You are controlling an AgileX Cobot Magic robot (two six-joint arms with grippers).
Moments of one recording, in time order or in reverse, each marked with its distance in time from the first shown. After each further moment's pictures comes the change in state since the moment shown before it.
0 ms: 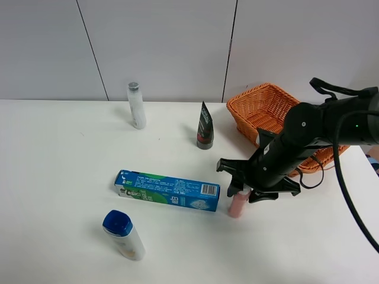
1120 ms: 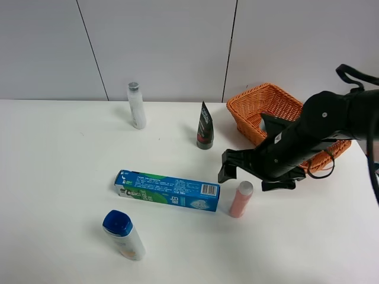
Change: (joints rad) left arm 0.000 0.000 0.000 0.000 0.000 0.000; right arm -0.017 -0.081 0.004 0.018 -0.020 -0.151
